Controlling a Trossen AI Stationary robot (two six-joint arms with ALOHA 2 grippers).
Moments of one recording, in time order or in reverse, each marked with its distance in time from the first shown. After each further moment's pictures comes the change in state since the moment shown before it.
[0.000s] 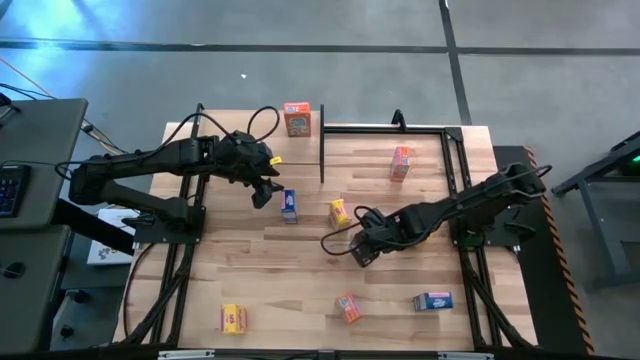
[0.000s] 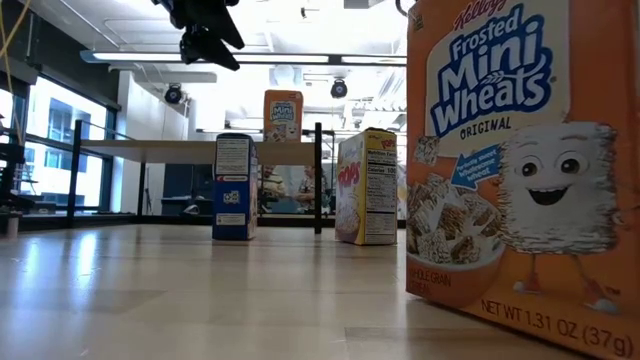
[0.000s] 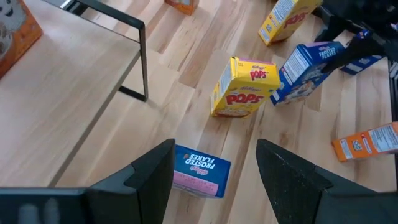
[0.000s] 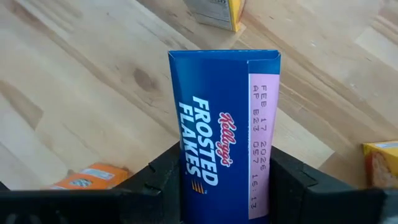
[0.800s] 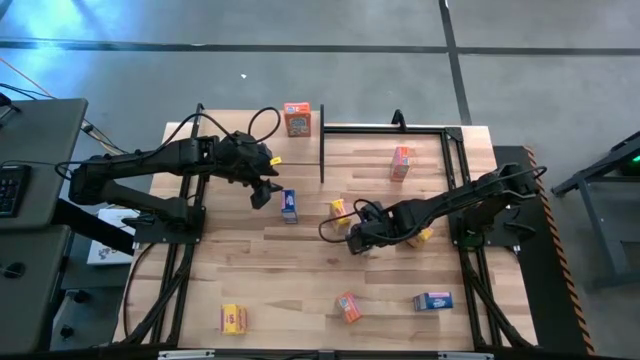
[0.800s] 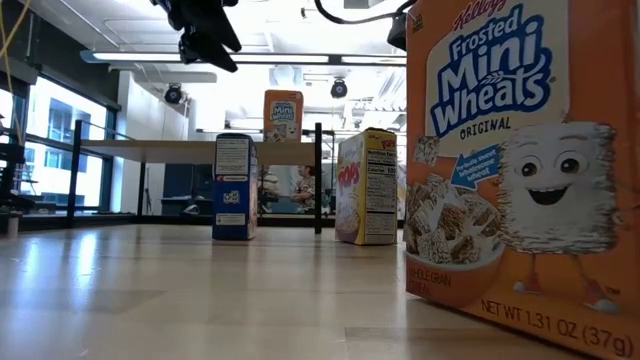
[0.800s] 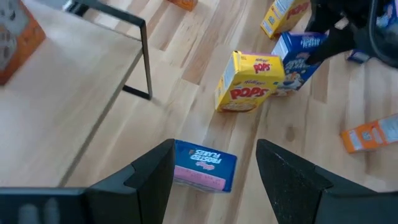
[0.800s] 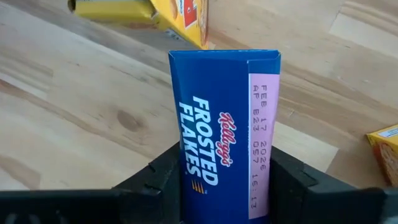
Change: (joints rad) left arm 0.000 0.000 0.000 -0.017 -0.005 0.020; right arm -0.060 0.045 0.000 0.003 0.010 0.193
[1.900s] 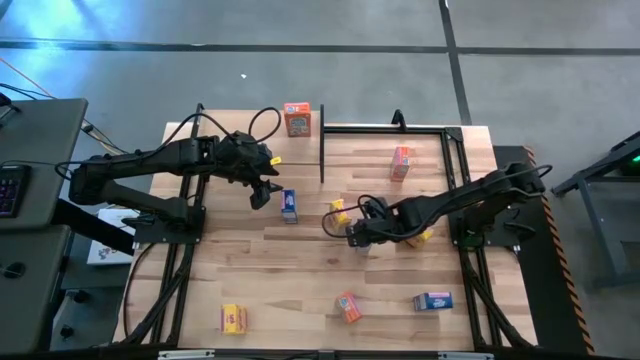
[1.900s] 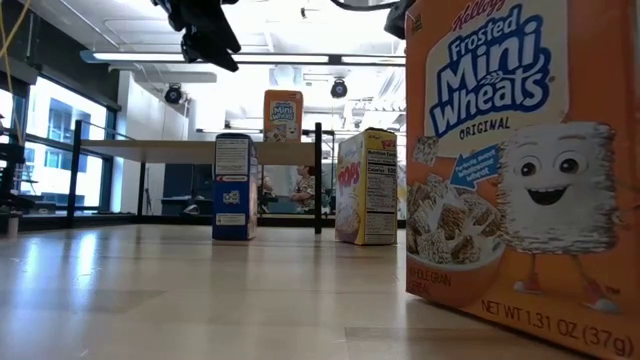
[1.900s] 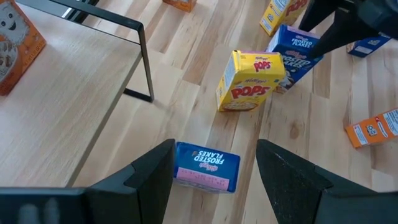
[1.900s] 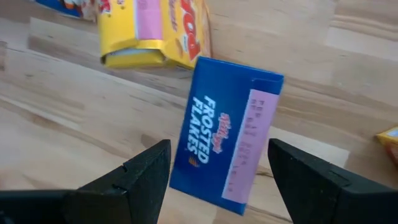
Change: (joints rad) left arm -0.001 0.000 0.000 0.001 -0.007 0.072; right arm -0.001 -0.038 0.000 0.014 0.076 0.122
